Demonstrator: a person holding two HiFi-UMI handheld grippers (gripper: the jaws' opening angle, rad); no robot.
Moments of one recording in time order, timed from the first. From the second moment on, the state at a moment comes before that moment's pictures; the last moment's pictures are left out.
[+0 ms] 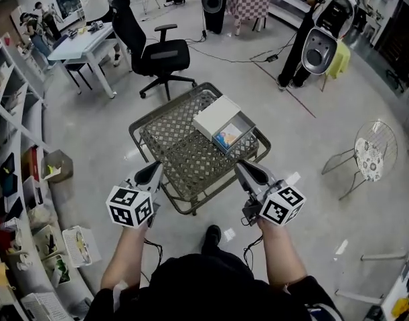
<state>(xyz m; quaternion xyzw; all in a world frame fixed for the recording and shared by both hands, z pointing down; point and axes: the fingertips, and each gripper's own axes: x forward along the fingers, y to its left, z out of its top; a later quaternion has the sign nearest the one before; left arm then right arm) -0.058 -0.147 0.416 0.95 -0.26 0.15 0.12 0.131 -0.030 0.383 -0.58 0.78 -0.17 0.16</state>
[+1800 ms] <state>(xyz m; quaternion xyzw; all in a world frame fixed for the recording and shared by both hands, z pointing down) 0.150 -0.304 0.517 0.95 -0.17 0.21 0.18 0.284 -0.221 0.568 -0.59 0.74 -0.31 -0.07</state>
